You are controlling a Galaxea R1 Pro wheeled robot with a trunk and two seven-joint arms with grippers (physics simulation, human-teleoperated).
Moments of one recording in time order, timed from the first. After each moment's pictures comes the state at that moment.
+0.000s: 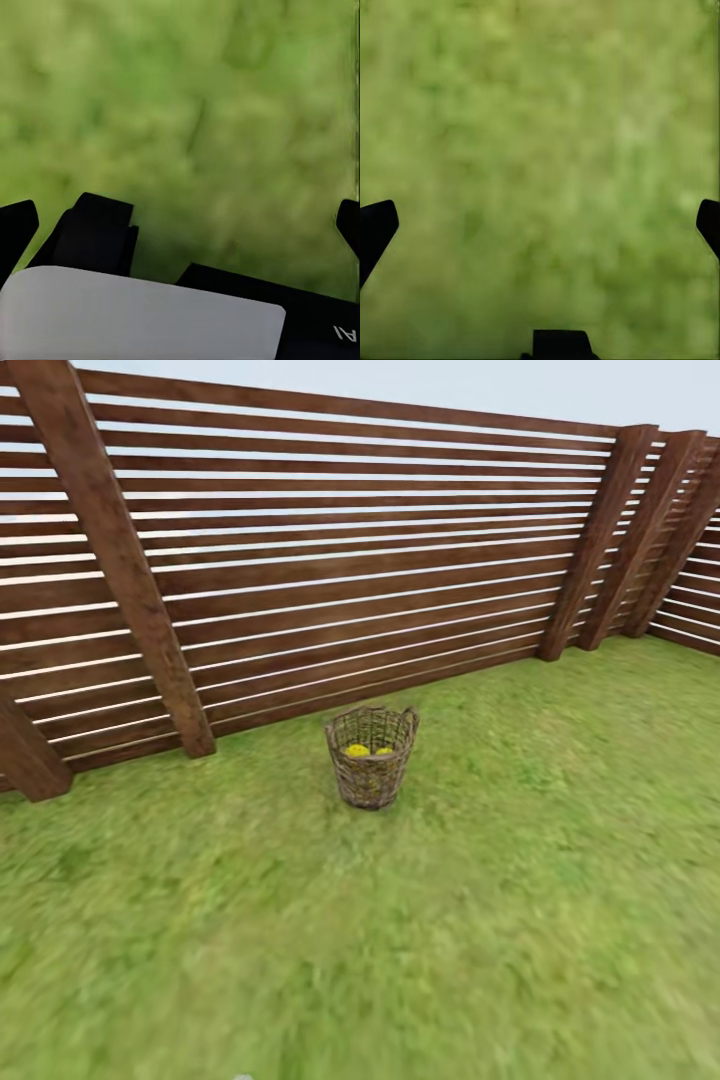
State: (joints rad) left arm -0.20 -0.05 0.08 -0.51 0.23 0.28 0.09; right arm -0.18 -0.01 0.01 -0.37 0.01 -0.24 0.00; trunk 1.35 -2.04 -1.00
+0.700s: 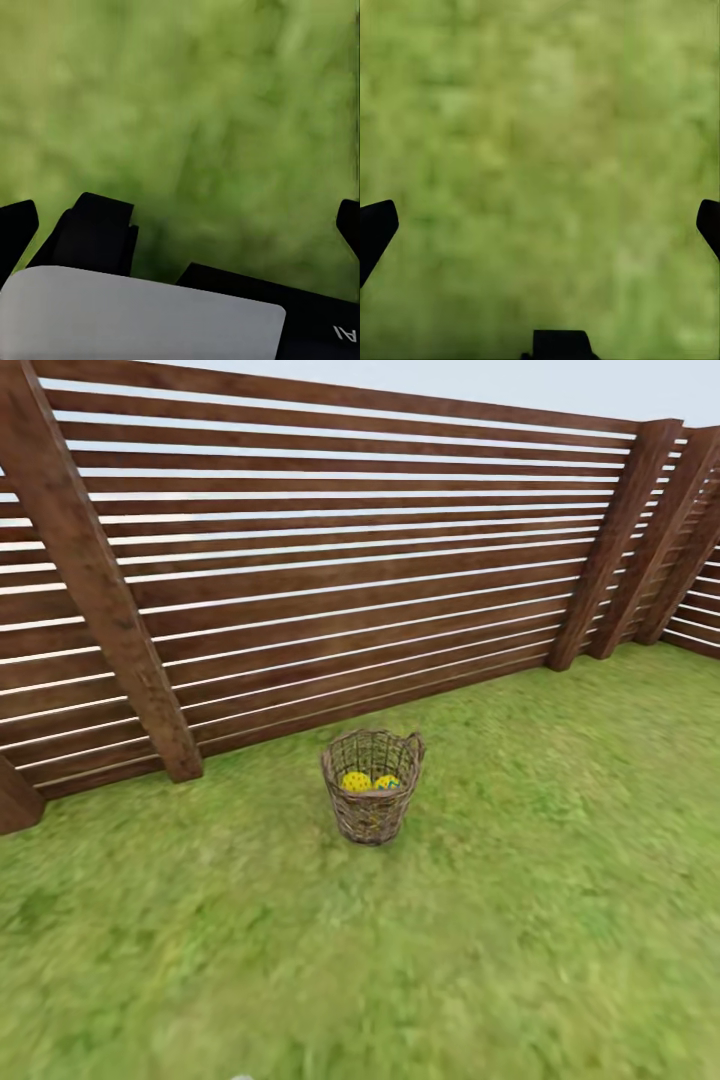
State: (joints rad) left arm -0.20 -0.05 0.08 -0.51 0.23 0.28 0.09; right arm -0.18 -0.01 0.01 -0.37 0.01 -0.24 0.00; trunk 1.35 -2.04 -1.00
